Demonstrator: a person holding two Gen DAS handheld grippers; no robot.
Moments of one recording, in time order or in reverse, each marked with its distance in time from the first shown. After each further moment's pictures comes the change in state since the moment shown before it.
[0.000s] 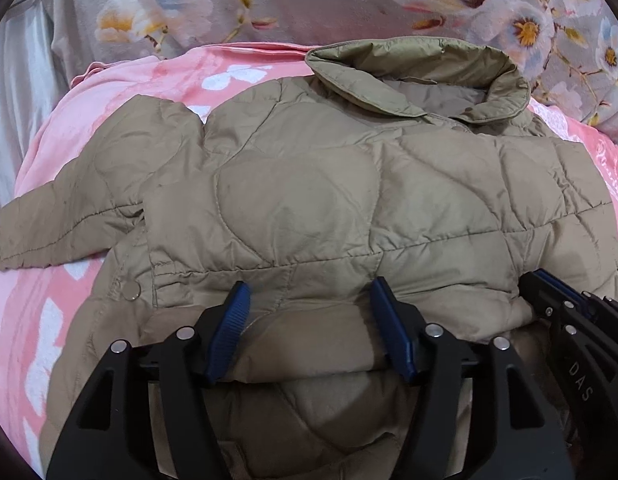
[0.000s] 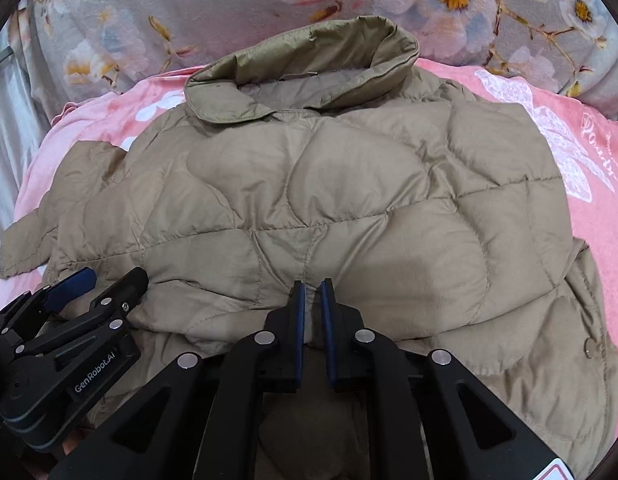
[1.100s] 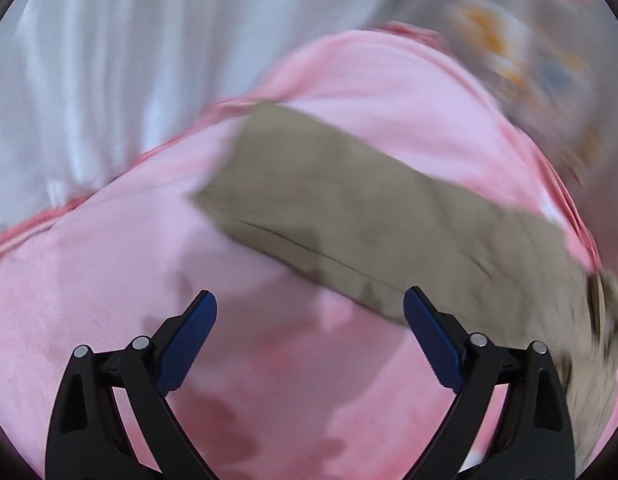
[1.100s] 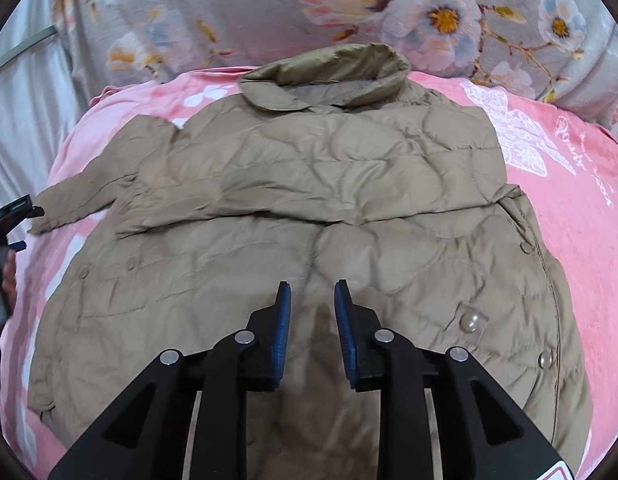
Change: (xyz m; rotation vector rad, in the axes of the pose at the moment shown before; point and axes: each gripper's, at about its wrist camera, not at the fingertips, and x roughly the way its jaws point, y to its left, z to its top) left arm -0.022 0.412 -0.027 -0.704 0.040 0.195; right arm -0.099 0.028 -0.057 -0.051 -0.010 0.018
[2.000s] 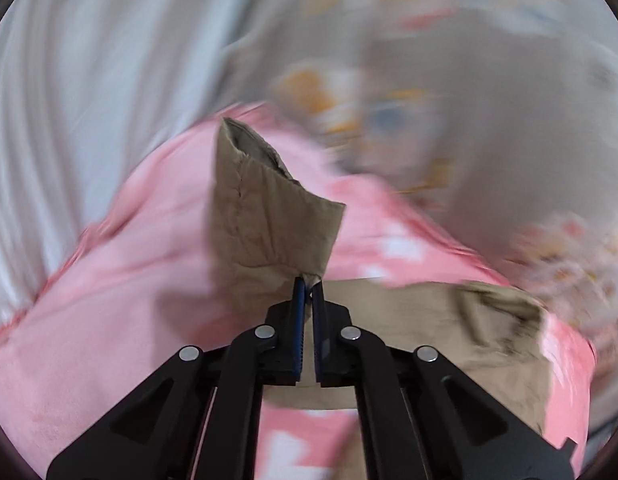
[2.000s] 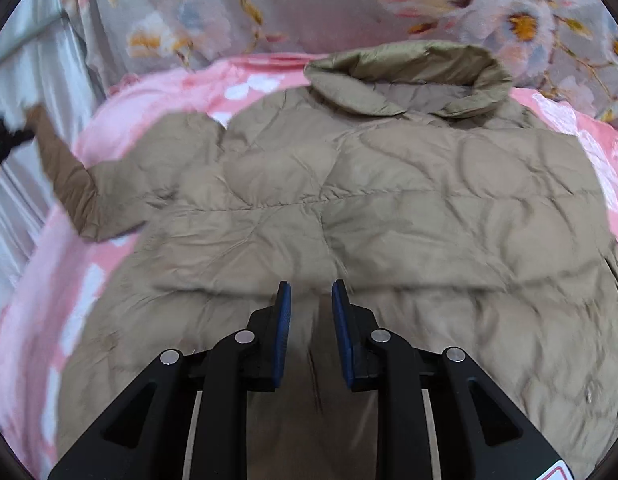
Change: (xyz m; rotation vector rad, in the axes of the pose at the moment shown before) left arm -0.136 -0.165 0.024 0.305 -0.176 -0.401; right arm 0.058 0.073 0.037 0.002 0.008 0.092
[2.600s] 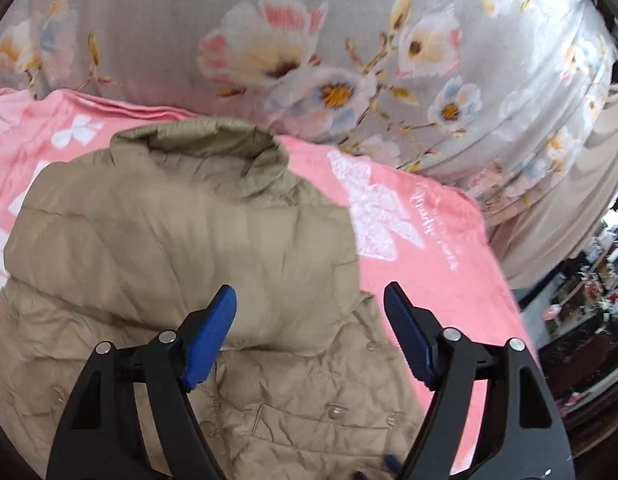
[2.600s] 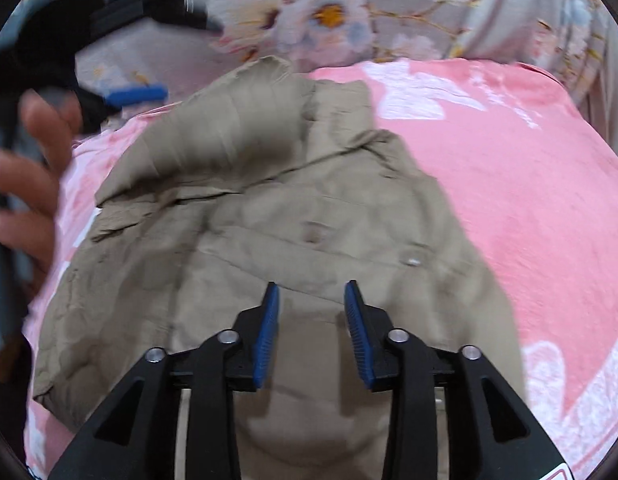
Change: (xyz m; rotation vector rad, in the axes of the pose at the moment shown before) left arm 0.016 -0.327 -0.199 0.290 0.282 -0.438; right arm -0.130 -0.163 -0.104 0.234 -0.079 -0.170
